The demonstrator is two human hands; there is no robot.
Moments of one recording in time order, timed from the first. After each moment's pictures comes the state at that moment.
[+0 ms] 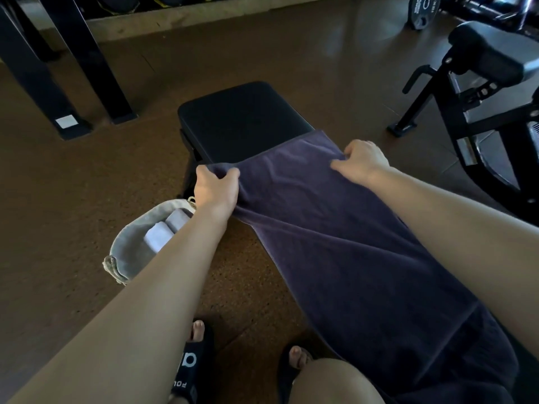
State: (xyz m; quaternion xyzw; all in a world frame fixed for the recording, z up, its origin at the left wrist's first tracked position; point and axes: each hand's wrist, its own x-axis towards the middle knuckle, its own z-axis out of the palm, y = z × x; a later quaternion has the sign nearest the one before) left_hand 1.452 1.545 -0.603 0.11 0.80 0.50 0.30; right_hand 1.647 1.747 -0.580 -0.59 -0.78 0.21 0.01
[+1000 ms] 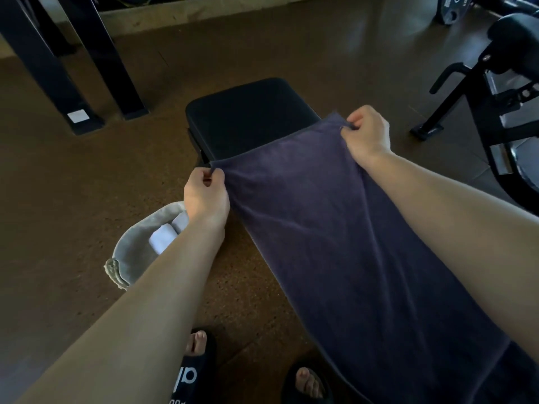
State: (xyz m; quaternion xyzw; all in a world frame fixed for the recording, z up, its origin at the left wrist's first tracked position) left_hand 1.430 1.552 -0.624 0.07 0.80 0.55 0.24; right_hand 1.589 1.800 -0.604 -0.54 -0.75 0.26 0.26
